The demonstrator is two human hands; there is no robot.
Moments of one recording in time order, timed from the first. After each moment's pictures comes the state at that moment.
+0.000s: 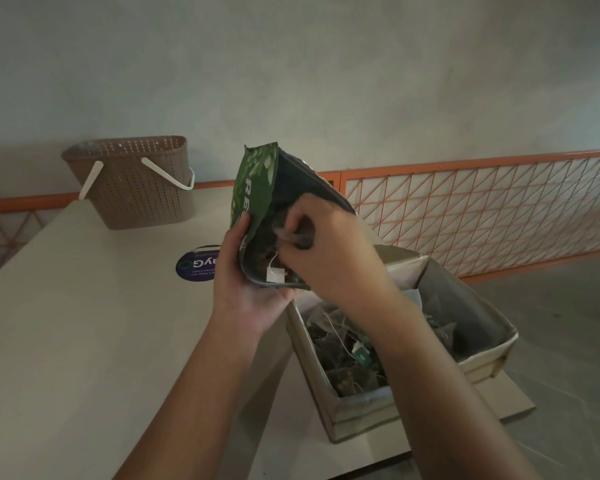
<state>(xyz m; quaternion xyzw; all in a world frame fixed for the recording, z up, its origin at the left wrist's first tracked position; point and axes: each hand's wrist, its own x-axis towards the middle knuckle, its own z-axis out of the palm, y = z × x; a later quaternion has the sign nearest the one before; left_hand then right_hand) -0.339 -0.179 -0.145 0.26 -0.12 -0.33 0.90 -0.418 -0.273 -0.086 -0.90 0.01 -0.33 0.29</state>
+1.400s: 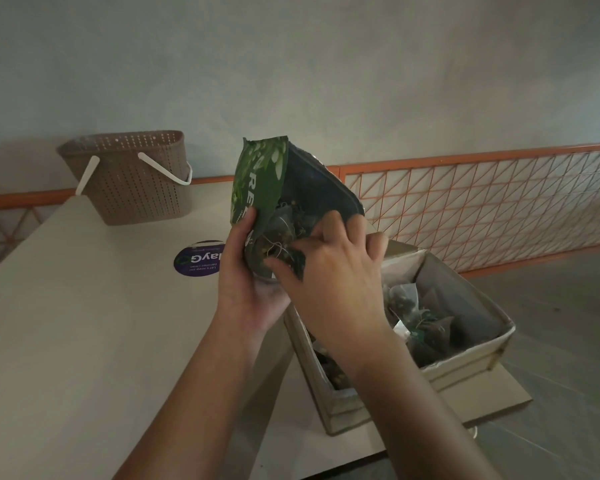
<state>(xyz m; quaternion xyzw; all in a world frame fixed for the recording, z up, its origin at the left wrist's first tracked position) -0.348 -0.182 -0.140 0.27 -0.12 -0.34 0.89 -0.430 -0.256 -0.121 -0.91 0.17 -0.38 0.03</state>
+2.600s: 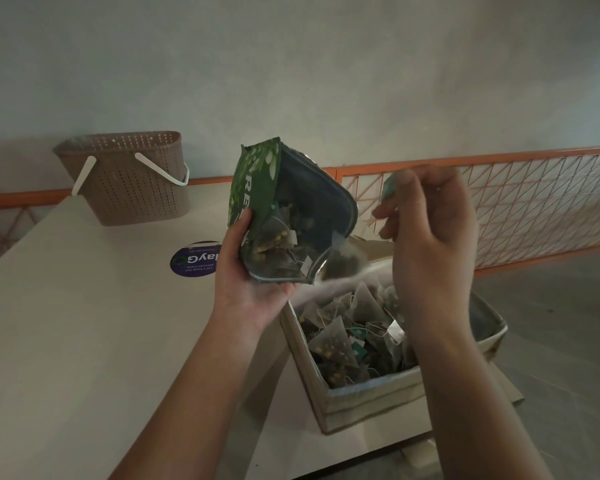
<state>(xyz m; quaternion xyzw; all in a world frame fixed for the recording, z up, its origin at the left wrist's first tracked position) -0.343 -0.187 -0.146 0.25 -0.10 -0.36 0.90 -0.476 -0.293 -0.075 -0.64 0.06 -0.52 0.56</state>
